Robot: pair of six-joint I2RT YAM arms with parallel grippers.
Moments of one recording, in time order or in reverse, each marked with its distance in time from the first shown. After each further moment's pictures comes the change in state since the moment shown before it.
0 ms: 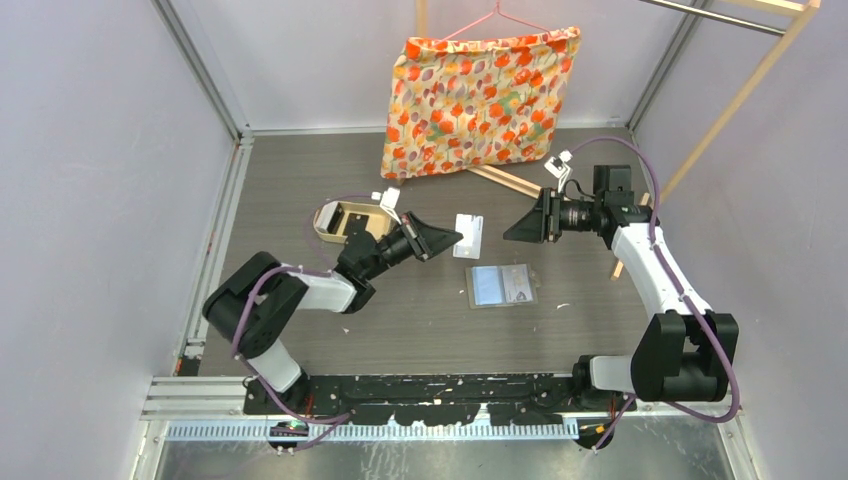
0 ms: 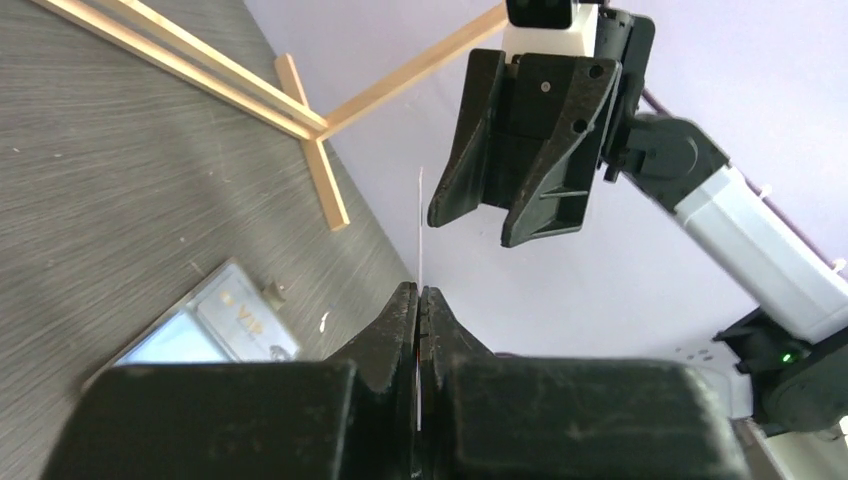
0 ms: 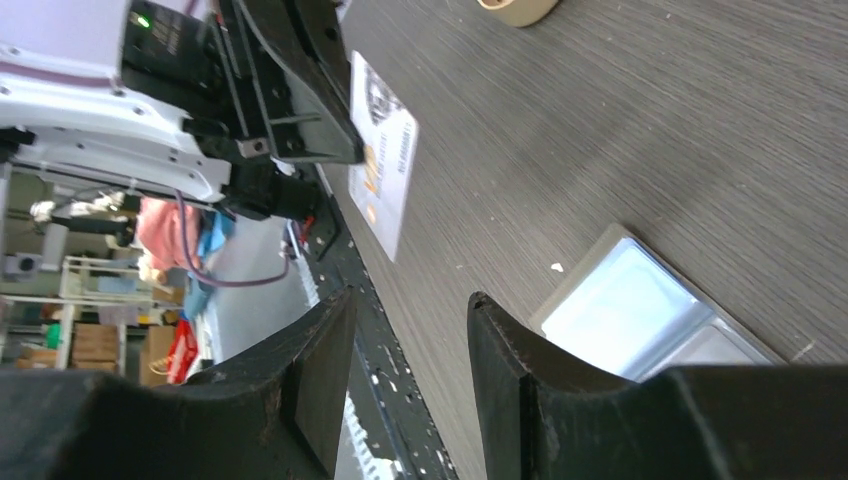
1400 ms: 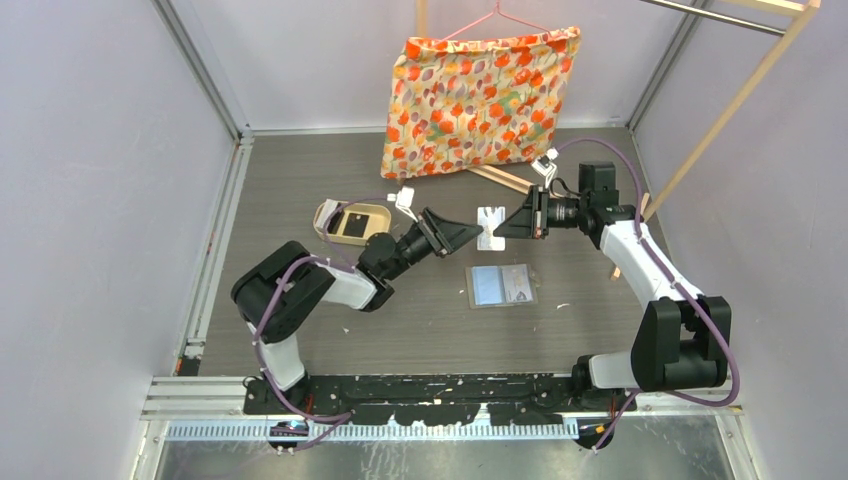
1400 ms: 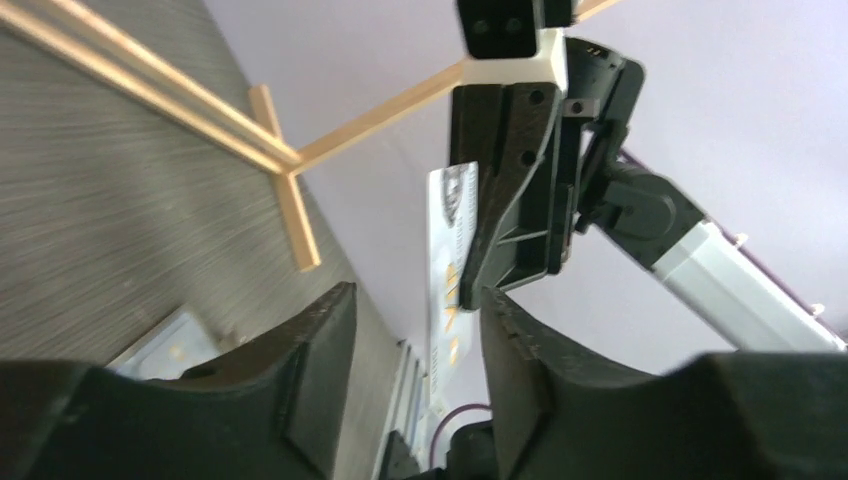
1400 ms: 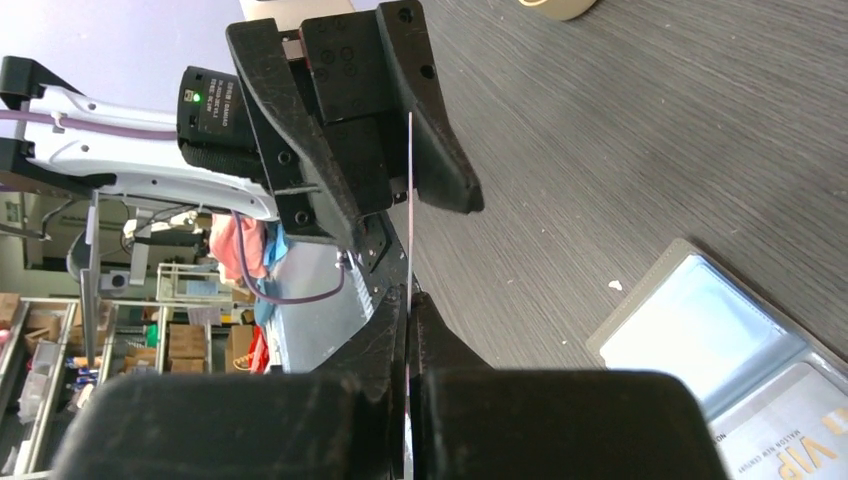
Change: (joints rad) left arm -0.107 0.201 0.142 0.151 -0.165 -0.109; right arm 0.073 0.054 -0.032 0.237 -0.022 0.315
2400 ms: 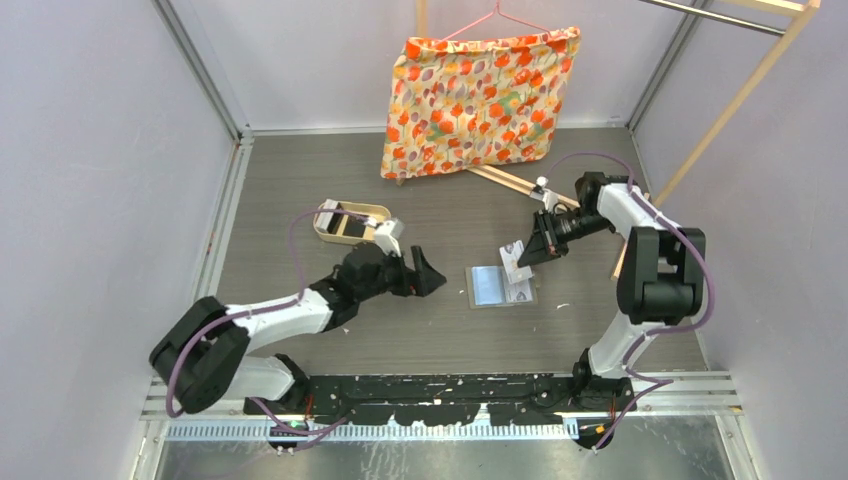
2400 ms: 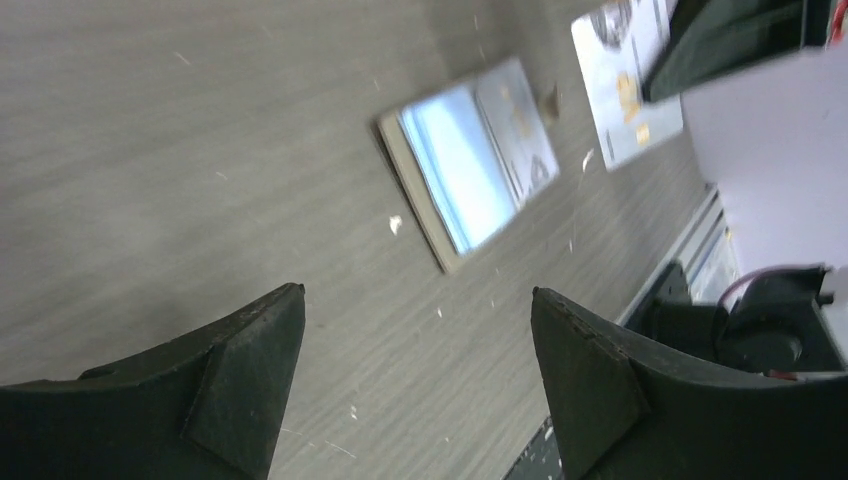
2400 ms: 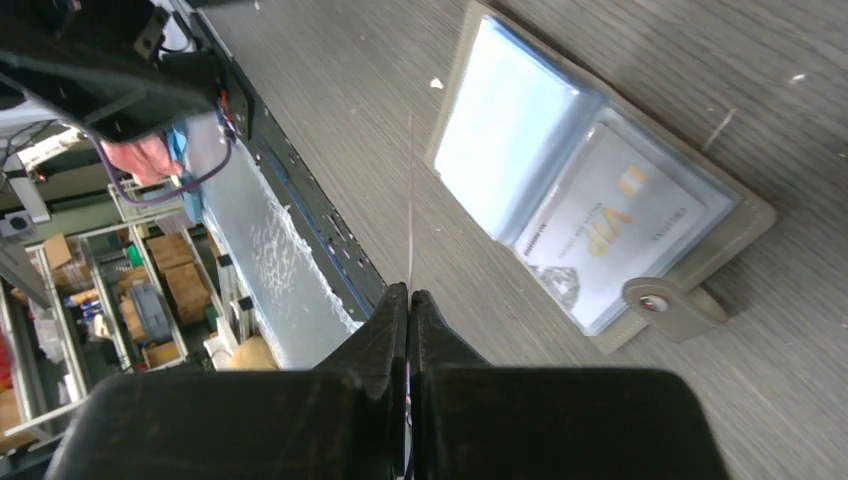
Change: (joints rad) left arm 0.059 -0.548 -0.222 -0.972 -0.058 0.484; right arm -0.108 0.339 0.207 -0.778 0.247 -0.730
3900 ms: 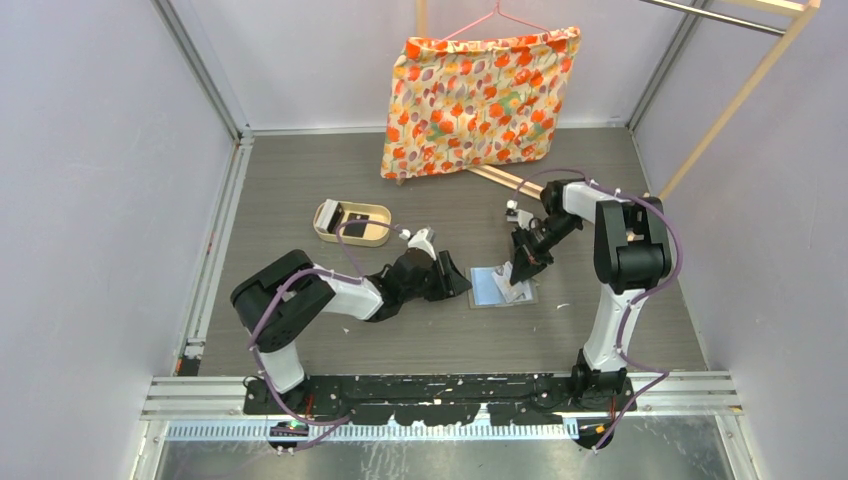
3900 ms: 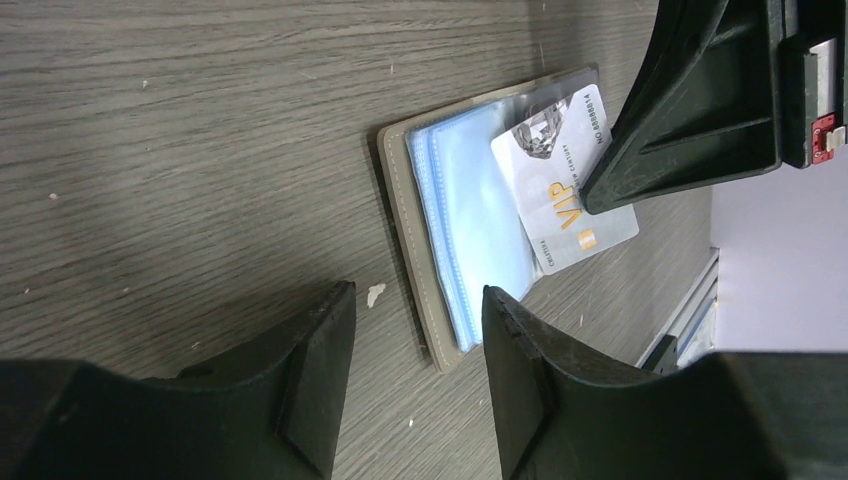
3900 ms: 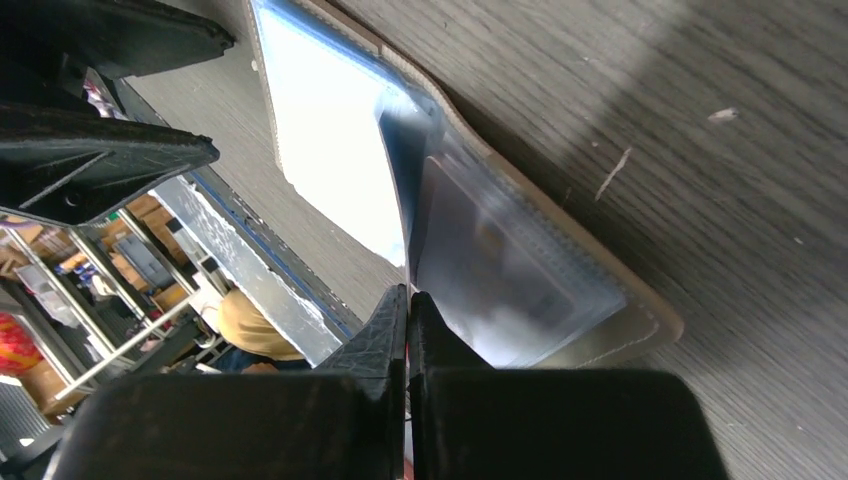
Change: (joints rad) left arm -0.181 0.499 0.193 0.150 -0.147 -0.277; right arm 0.136 0.288 0.090 0.011 0.266 0.076
